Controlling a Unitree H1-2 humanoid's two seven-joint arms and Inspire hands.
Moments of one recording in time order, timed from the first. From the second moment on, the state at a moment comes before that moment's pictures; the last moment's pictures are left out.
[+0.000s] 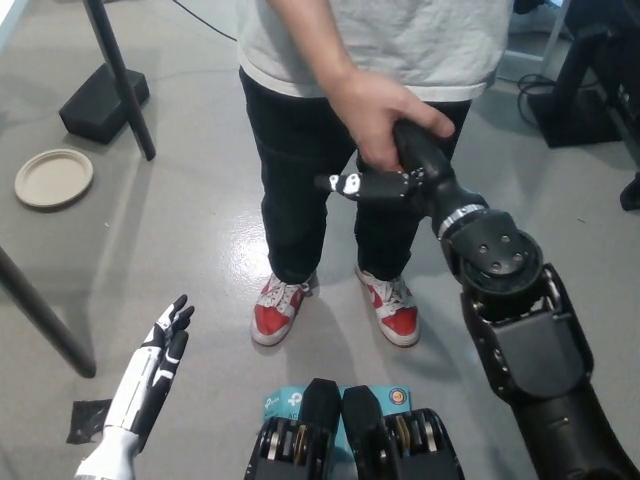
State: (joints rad) left_arm -0.01 0.18 -0.04 -0.01 0.14 -0.07 -0.04; right_arm -0.73 0.01 0.15 0.26 -0.11 0.31 0.08
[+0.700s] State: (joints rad) left_arm -0.01 0.18 -0.04 -0.01 0.14 -0.07 -0.04; right_arm -0.70 0.02 0.16 0.12 -0.19 0.30 0.03
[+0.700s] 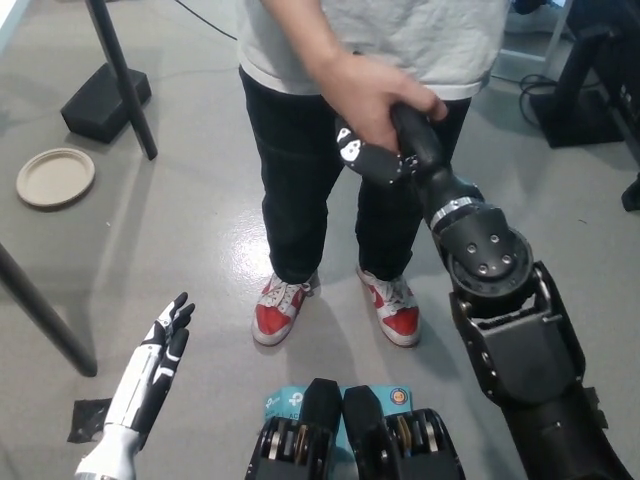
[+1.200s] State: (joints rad) left_arm -0.01 0.18 -0.04 -0.01 0.14 -0.07 -0.04; right_arm -0.61 0.02 0.17 -0.42 -0.18 0.40 0.08
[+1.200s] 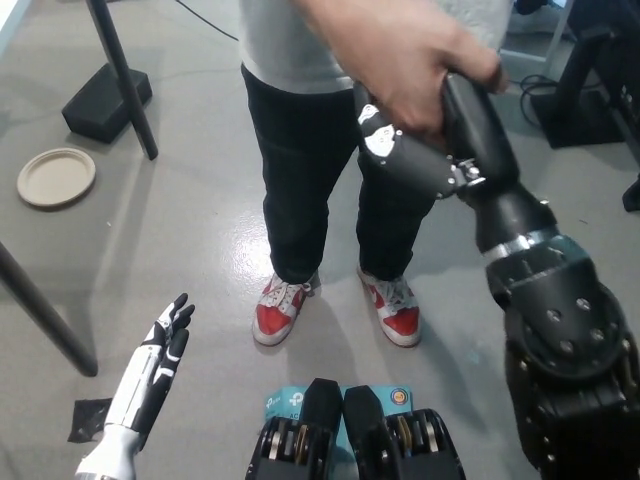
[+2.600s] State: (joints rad) left_arm -0.02 0.18 -0.04 0.00 0.15 -0.06 -0.05; right_arm -0.67 -0.03 0.21 -0.10 -0.20 0.29 0.08
